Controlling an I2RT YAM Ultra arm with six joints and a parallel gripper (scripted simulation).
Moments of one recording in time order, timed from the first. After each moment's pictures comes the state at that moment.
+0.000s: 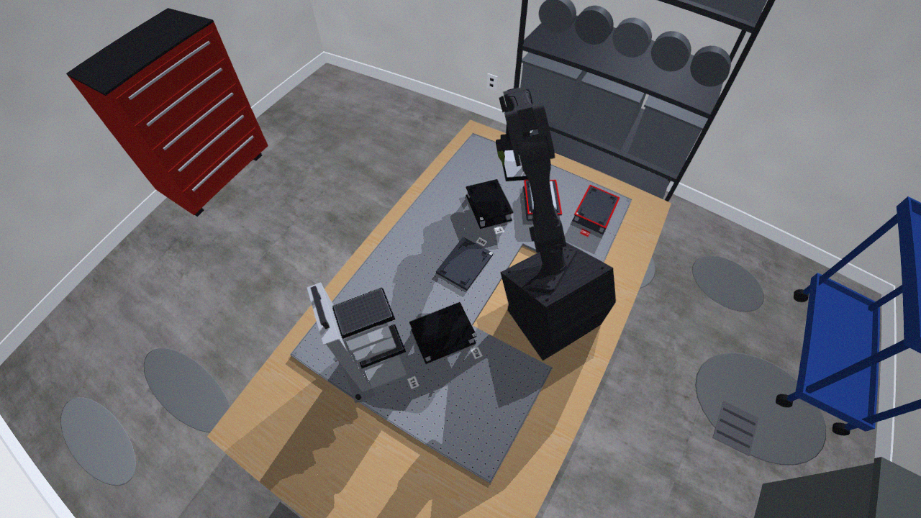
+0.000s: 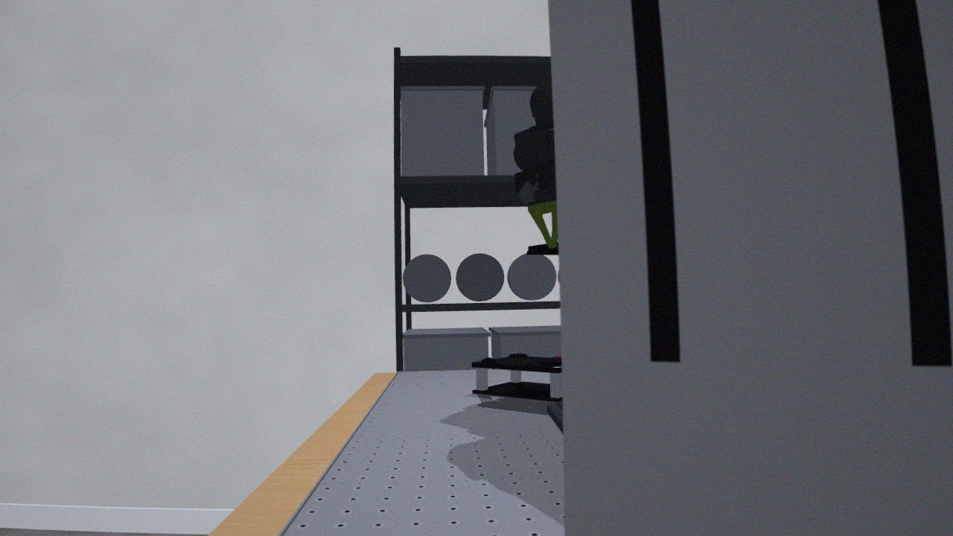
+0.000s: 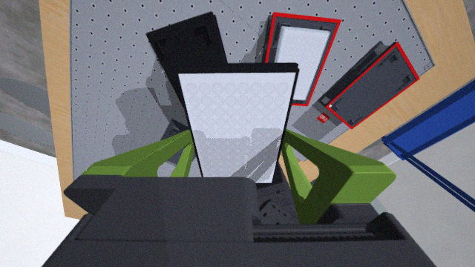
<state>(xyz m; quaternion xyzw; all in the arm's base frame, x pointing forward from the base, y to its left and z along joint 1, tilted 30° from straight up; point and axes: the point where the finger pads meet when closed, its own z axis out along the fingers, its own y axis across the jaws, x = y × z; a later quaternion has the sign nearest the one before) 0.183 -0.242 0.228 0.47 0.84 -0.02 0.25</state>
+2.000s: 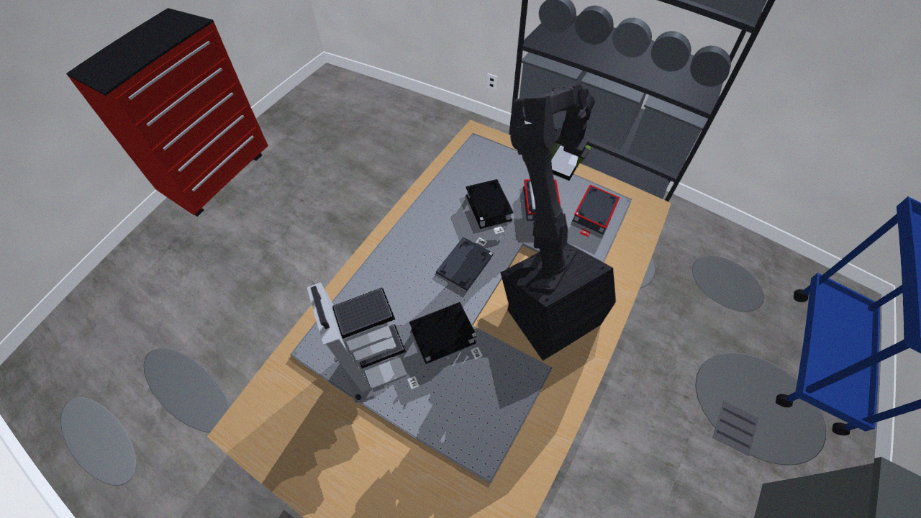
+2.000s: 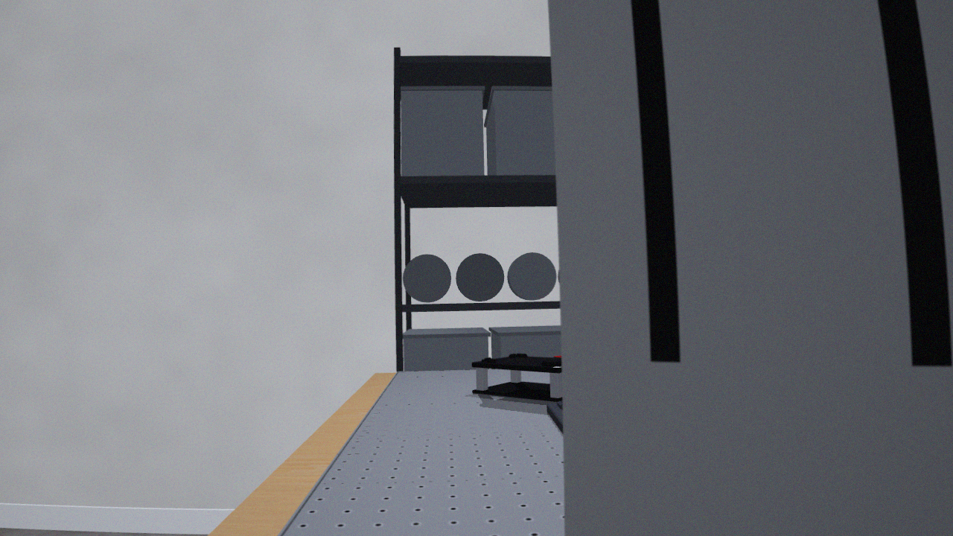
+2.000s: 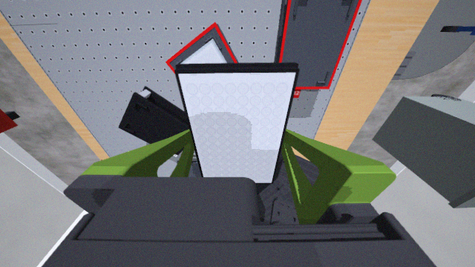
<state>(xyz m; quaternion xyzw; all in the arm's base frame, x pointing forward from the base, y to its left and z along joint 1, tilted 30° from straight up) 0.056 -0.333 0.193 0.70 0.67 0.06 0.25</state>
